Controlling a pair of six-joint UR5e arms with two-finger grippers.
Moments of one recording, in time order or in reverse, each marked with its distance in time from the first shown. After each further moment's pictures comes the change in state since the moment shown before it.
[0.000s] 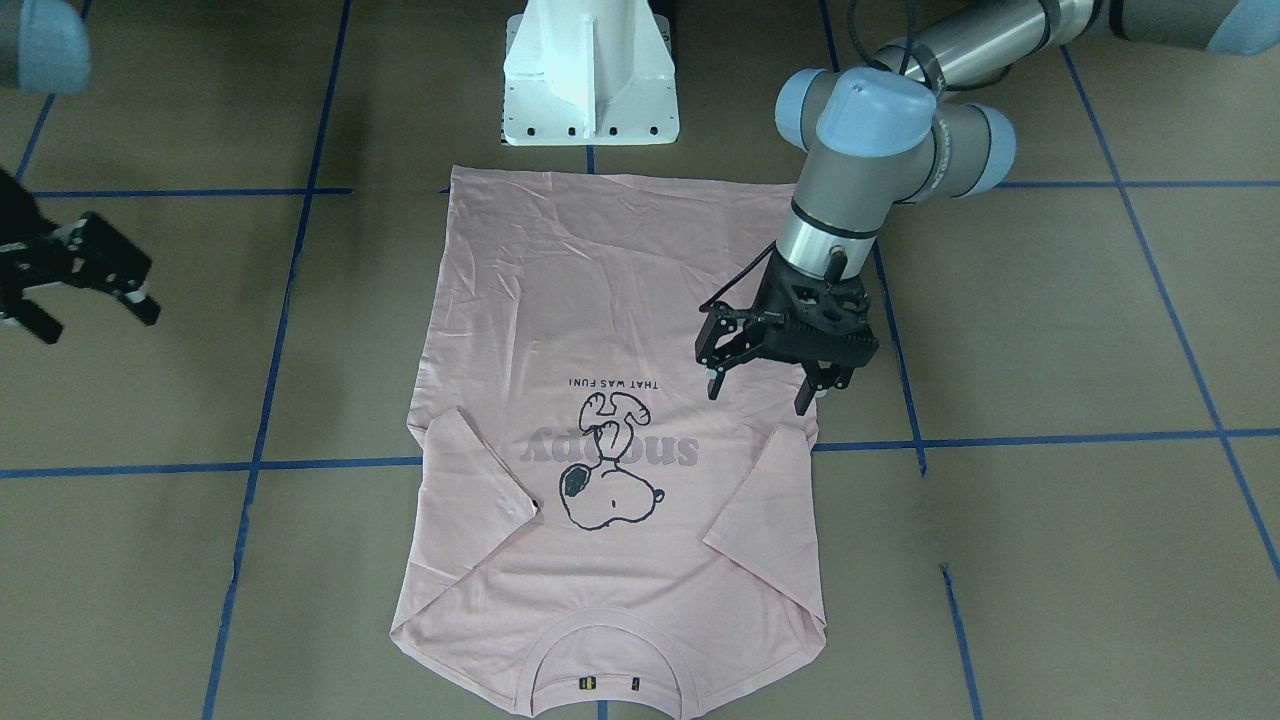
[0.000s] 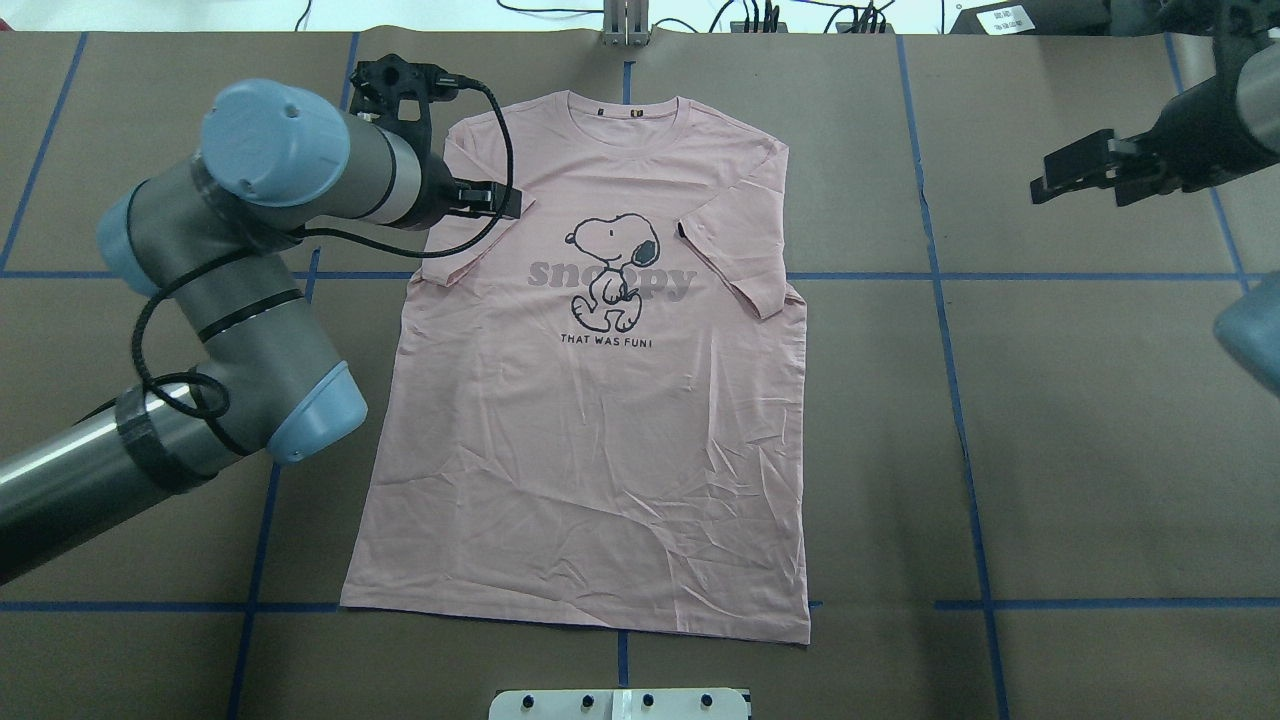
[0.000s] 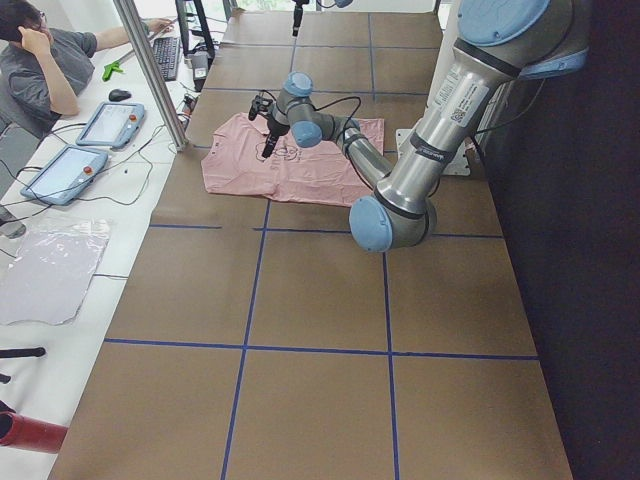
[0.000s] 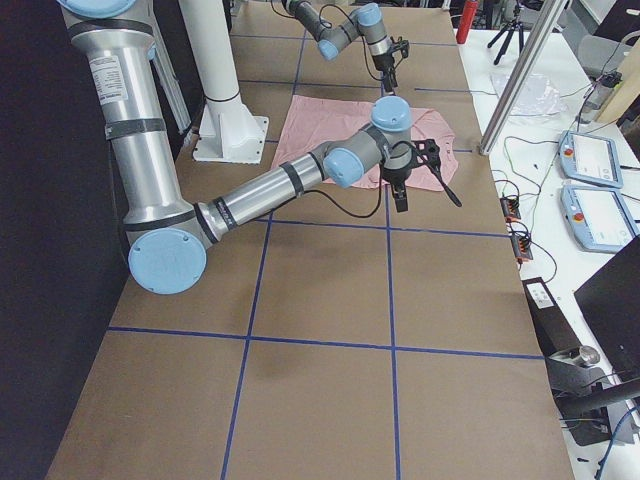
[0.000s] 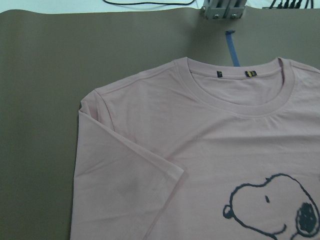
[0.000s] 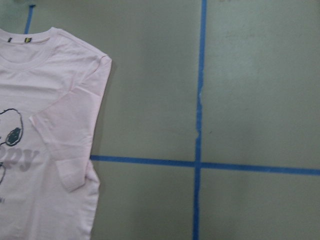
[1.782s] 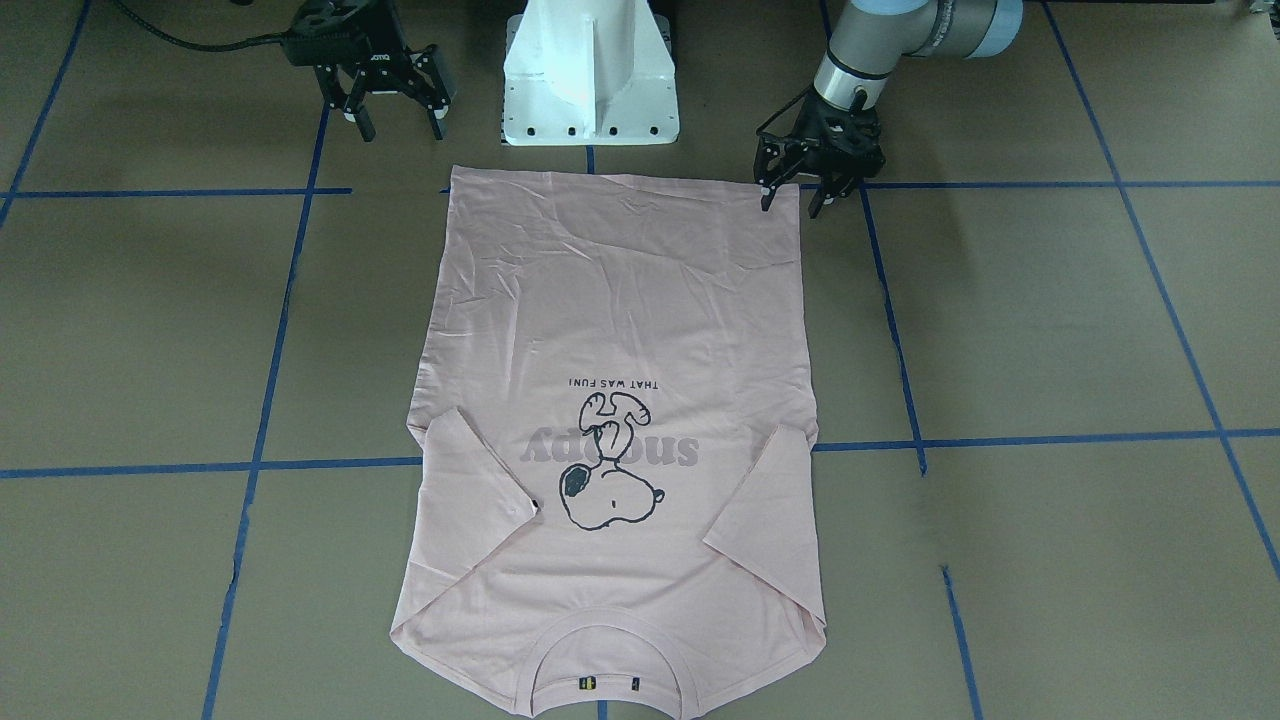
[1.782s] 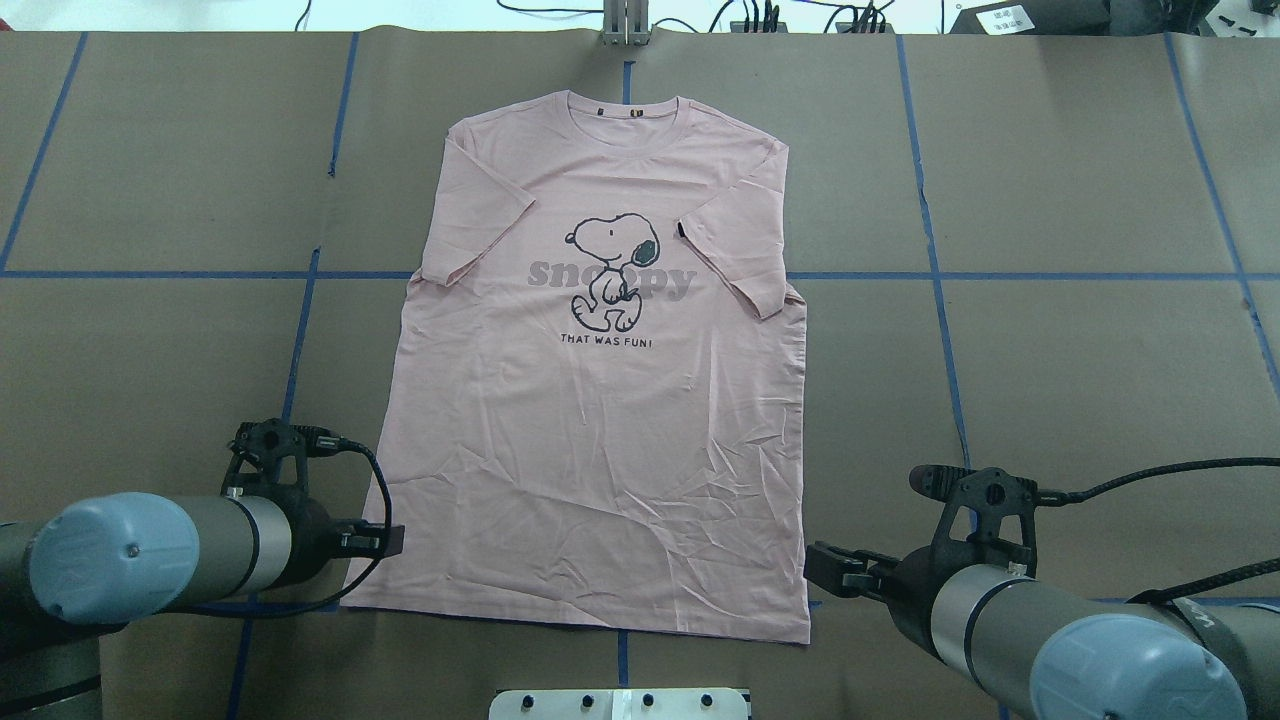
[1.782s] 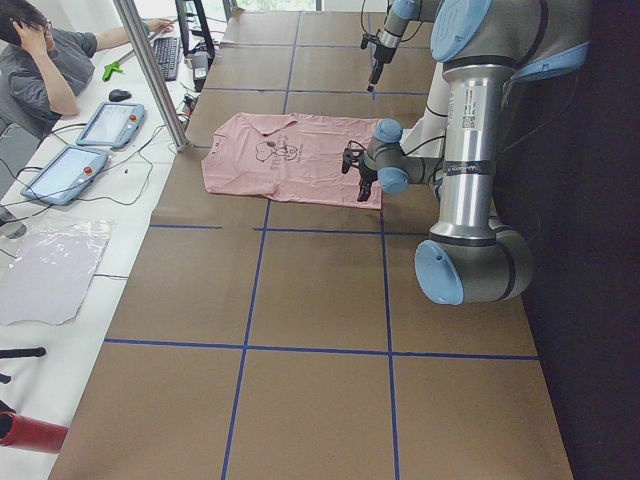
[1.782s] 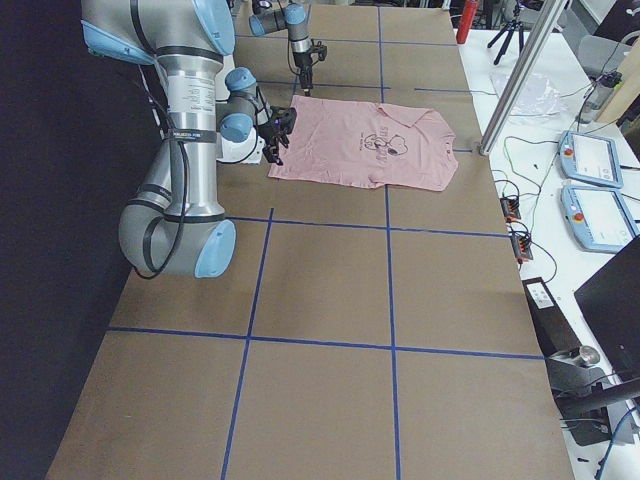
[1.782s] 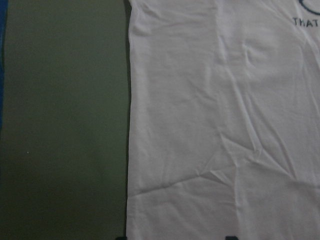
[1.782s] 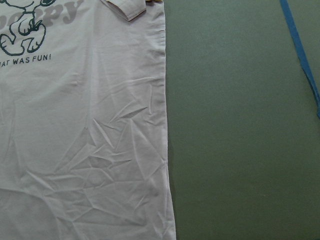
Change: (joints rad) left arm 0.460 0.538 -0.369 -0.039 0.158 -0.307; right arm -0.957 -0.157 0.328 -0.101 -0.855 0.770
